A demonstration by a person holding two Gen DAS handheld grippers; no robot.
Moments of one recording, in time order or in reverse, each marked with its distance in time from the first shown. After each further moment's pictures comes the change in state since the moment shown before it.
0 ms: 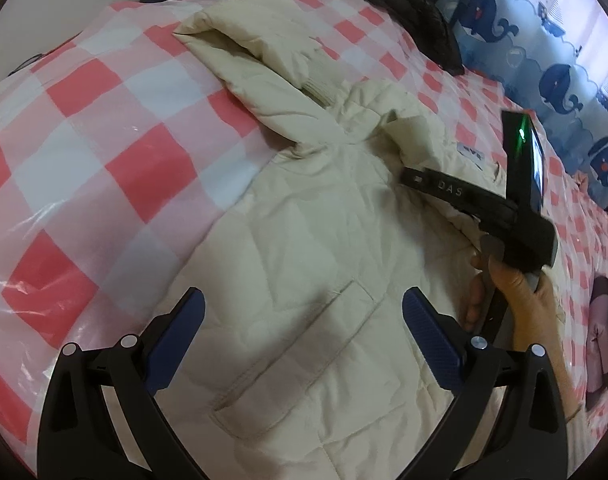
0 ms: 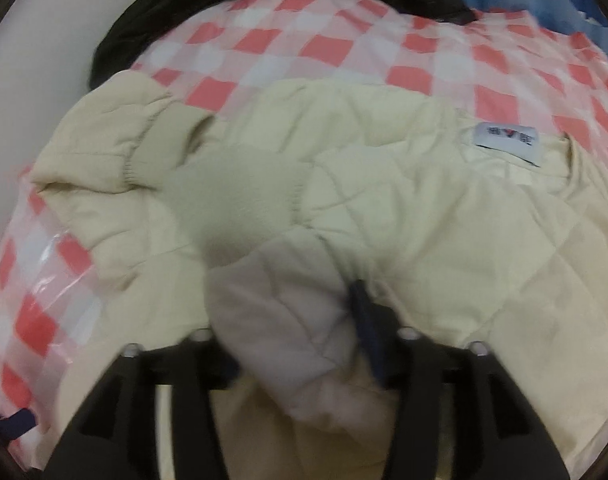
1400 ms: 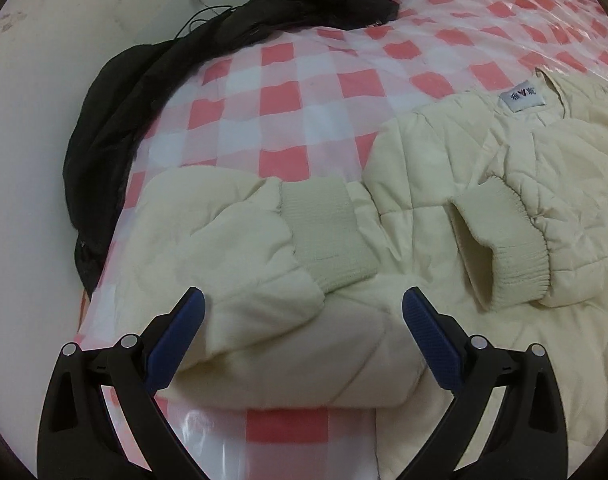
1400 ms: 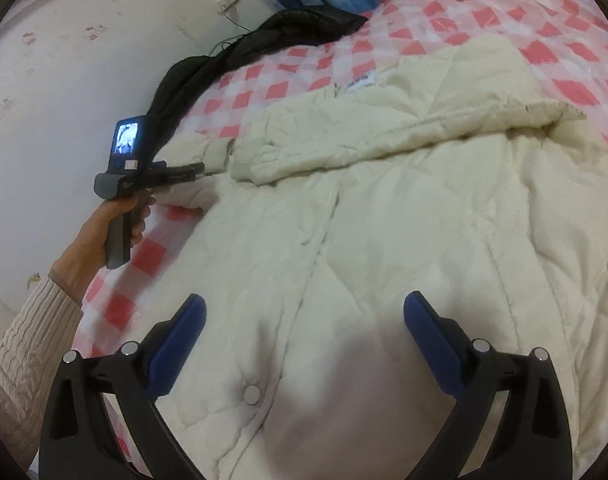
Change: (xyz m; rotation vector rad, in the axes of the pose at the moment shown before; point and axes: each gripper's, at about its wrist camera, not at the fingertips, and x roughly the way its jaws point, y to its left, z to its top) left arm 0.095 -0.067 0.156 0.805 -0.151 0.345; right arm -0.182 -0.049 -0.218 0.377 -0.212 0.146
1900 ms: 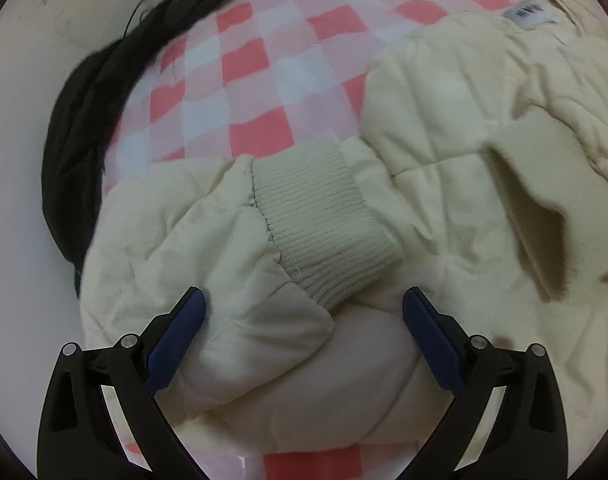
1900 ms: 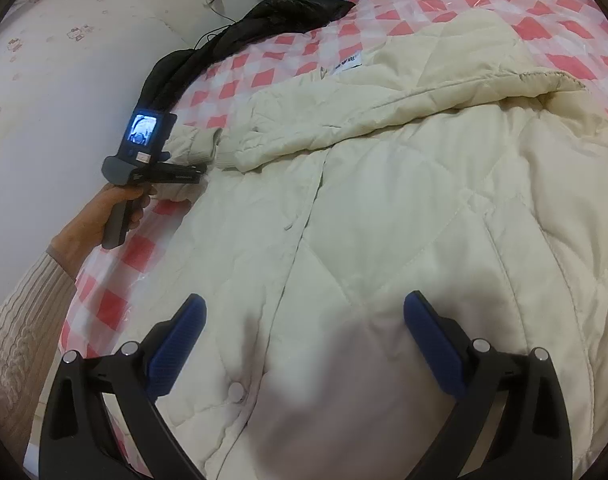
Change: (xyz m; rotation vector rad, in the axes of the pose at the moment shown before) left arm 0.057 -0.014 0.009 0.155 0.151 0.053; right arm 0.007 -0.007 -0.004 0.018 0.025 -0.008
